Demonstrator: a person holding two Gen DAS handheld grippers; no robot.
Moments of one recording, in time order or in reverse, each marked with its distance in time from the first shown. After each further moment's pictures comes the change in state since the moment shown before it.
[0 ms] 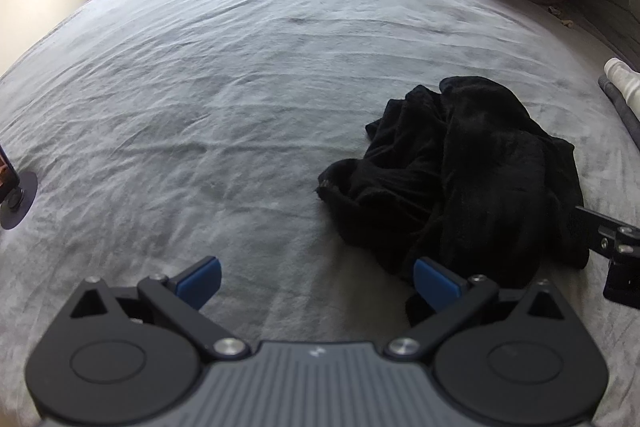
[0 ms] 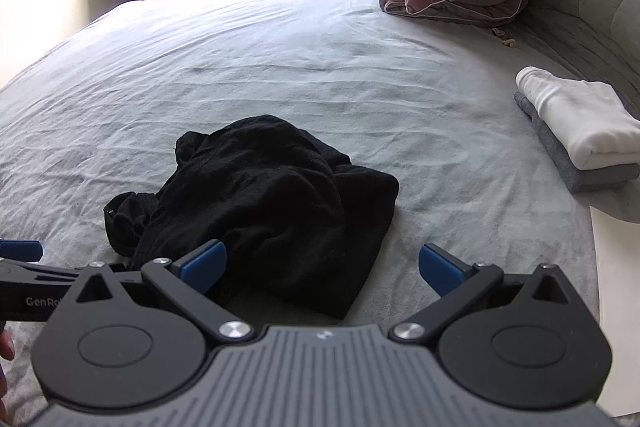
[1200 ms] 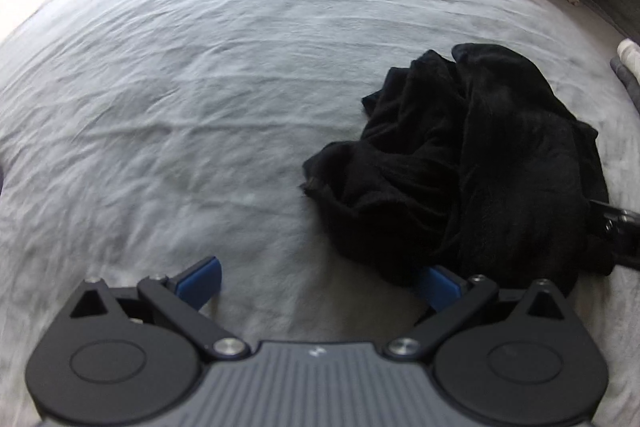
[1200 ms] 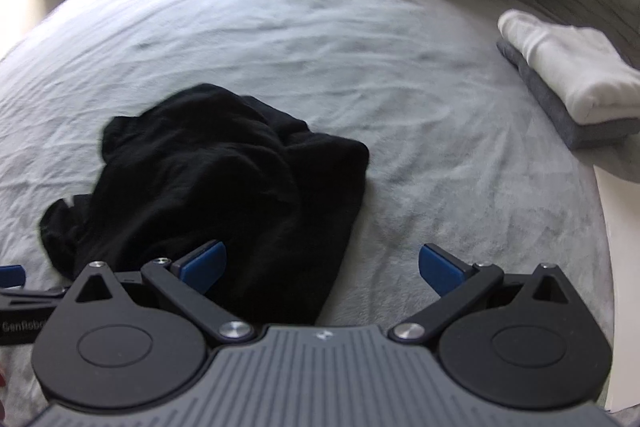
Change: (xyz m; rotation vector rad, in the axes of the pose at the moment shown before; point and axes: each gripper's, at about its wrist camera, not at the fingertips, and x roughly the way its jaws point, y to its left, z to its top) left arm 0.045 -0.007 0.008 0.027 0.070 -0.029; right arm 0.051 -0.019 0.006 0.100 0.129 -0.080
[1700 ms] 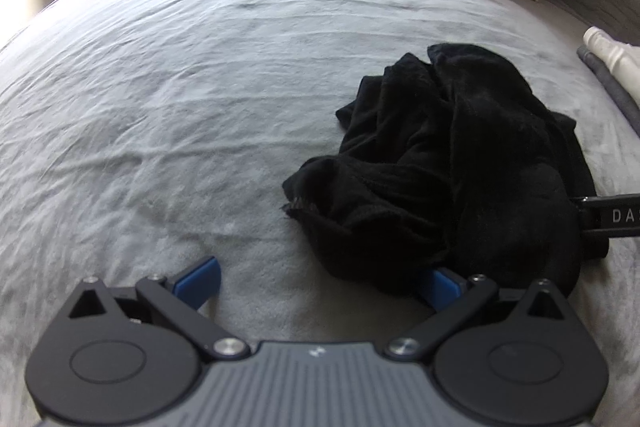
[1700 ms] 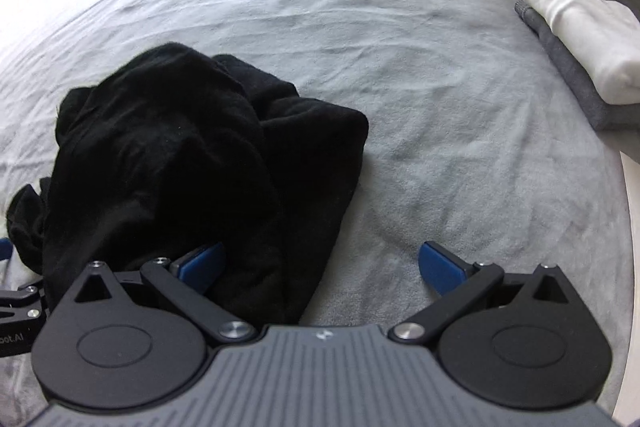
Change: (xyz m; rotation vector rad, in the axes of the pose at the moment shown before) left arm 0.004 0.009 -0.001 0.073 -0.067 -0.101; right arm 0.025 -0.008 0.006 -0.006 0.117 0.029
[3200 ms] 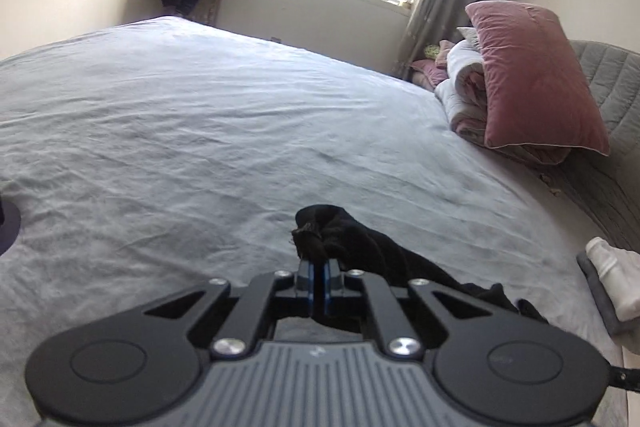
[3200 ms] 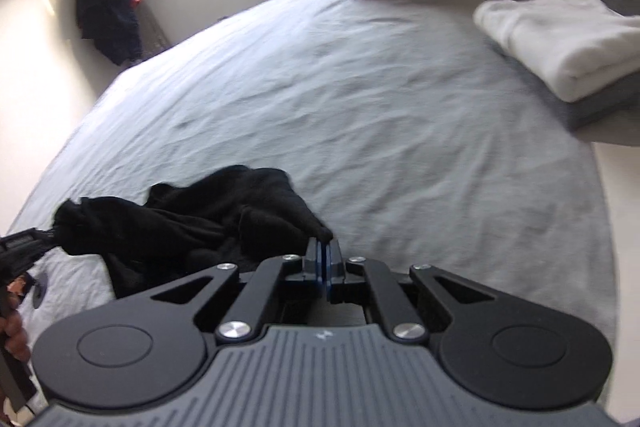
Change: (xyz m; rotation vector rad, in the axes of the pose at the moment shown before) left arm -0.061 0.078 0.029 -0.345 -0.363 -0.007; right arm -0.059 -0.074 -0.019 0.187 -0.204 0.244
